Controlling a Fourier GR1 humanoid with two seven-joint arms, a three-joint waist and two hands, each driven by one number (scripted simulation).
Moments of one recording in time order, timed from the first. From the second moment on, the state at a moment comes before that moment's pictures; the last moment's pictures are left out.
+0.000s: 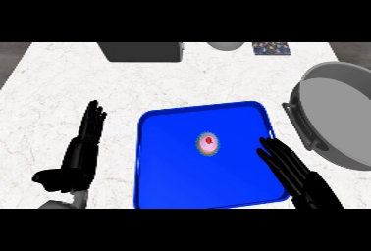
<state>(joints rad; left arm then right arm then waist) -0.03 0.29 -0.29 -1.56 0.27 0.39 -0.19 0.23 -0.35 0.35 -1.98 0.73 -0.10 -0.17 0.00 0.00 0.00</state>
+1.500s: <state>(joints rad) -0.01 0.16 -0.18 -1.57 0.12 0.28 -0.15 -0.11 -0.04 0.41 -1.54 1.05 0.04 0.14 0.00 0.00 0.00</state>
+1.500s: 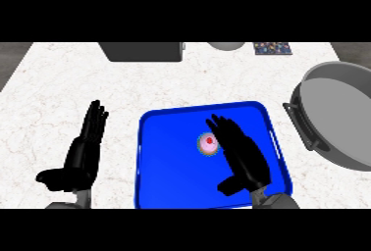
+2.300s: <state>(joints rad) -0.02 0.11 -0.14 -1.57 0.08 0.24 -0.13 -0.23 0.00 0.42 -1.31 1.10 -0.26 0.05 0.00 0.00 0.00</state>
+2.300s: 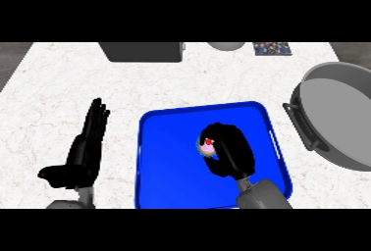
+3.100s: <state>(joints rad) -0.02 0.10 -0.11 -1.56 0.06 0.20 -0.13 -0.34 -0.02 0.35 -1.28 1.17 0.02 0.26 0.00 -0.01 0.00</state>
